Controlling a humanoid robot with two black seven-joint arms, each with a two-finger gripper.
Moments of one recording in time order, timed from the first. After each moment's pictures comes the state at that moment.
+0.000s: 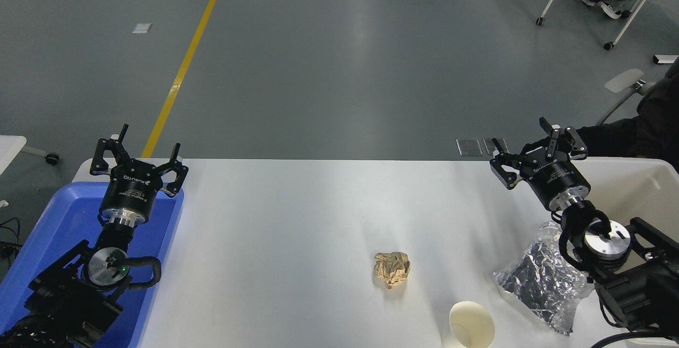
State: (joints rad) left arm -0.53 0.24 -0.98 -0.46 -0.11 -0.69 -0.40; right arm 0.50 -0.37 0.85 0.75 0.49 0.44 0.03
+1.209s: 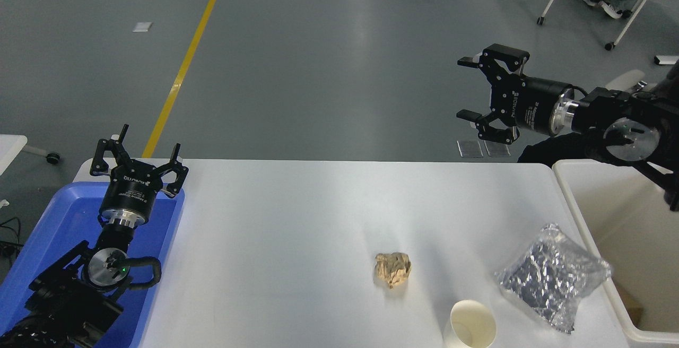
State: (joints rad) left arm -0.53 0.24 -0.98 -0.46 -0.11 -0.69 -0.40; right arm 1.46 -0.65 -0.32 1.03 -0.11 0.52 0.00
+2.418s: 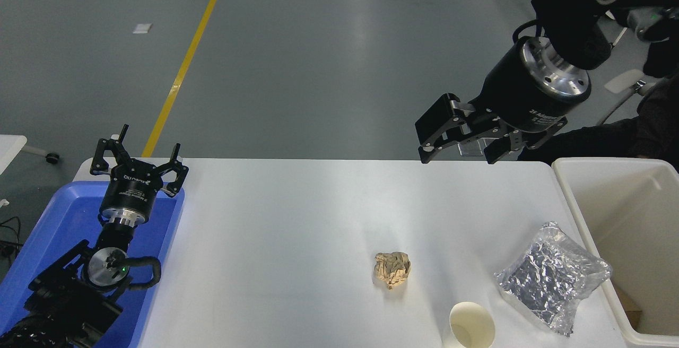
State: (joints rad) left arm -0.53 0.24 -0.98 -0.46 -0.11 -0.69 -0.40; right arm 2.51 -0.37 -1.32 1.66 -0.06 0.78 0.00
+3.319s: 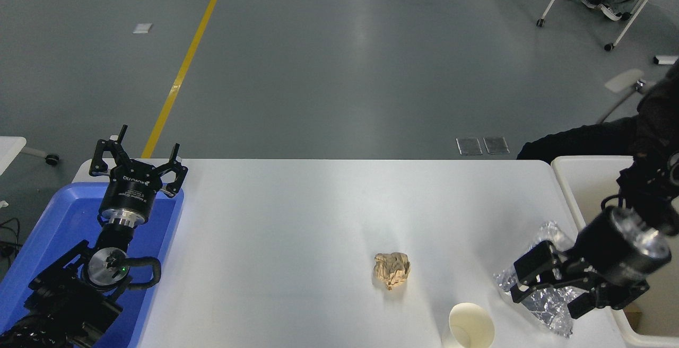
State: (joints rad) left arm -0.53 0.24 -0.98 -0.46 -0.11 -0.69 -0.40; right arm 1.76 -0.73 -1.06 1.63 -0.37 0.63 0.00
